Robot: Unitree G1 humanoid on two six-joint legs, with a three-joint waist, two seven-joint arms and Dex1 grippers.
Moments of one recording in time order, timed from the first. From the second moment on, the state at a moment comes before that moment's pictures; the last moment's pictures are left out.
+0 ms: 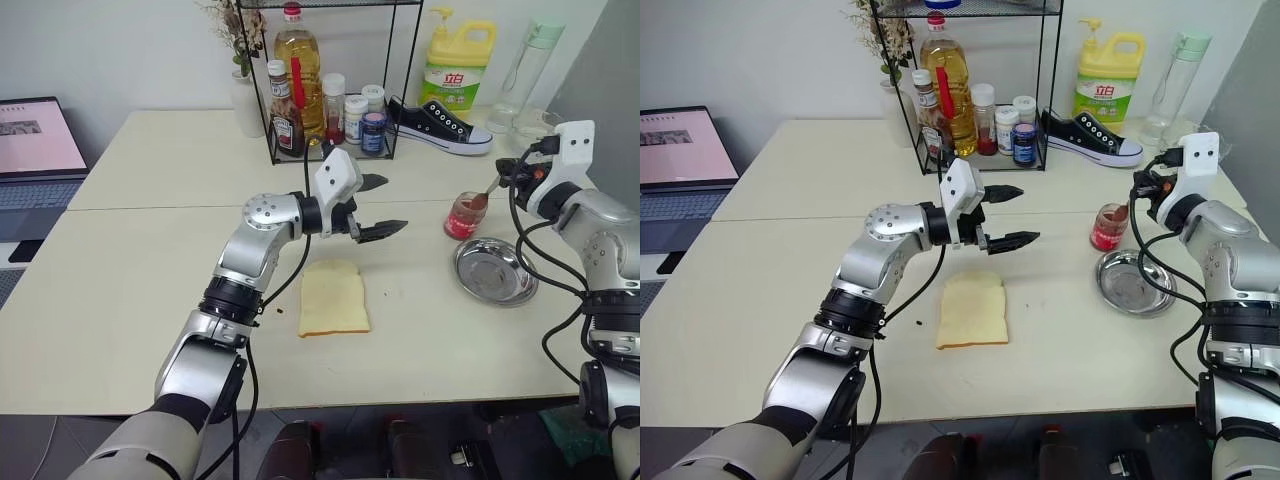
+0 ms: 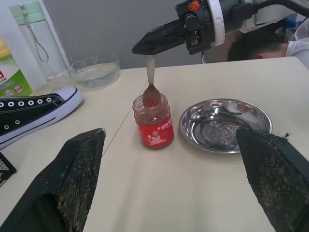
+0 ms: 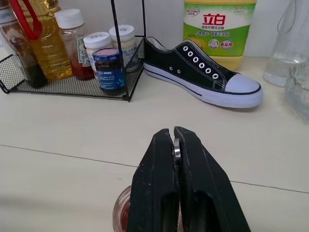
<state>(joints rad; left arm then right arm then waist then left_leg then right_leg) -0.88 0.26 -0.18 0.35 -0.22 0.17 -0.98 -0.76 -0.66 -0.13 0.26 0.41 0.58 0.38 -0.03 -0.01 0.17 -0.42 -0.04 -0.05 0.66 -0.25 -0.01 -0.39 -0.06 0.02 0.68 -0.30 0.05</state>
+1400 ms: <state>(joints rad) -0.88 0.27 -0.18 0.35 -0.22 0.16 -0.99 -0.88 -0.48 -0.65 0.31 0.66 0.90 0.07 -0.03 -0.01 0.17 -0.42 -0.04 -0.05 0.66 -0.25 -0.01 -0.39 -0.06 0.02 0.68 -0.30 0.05</state>
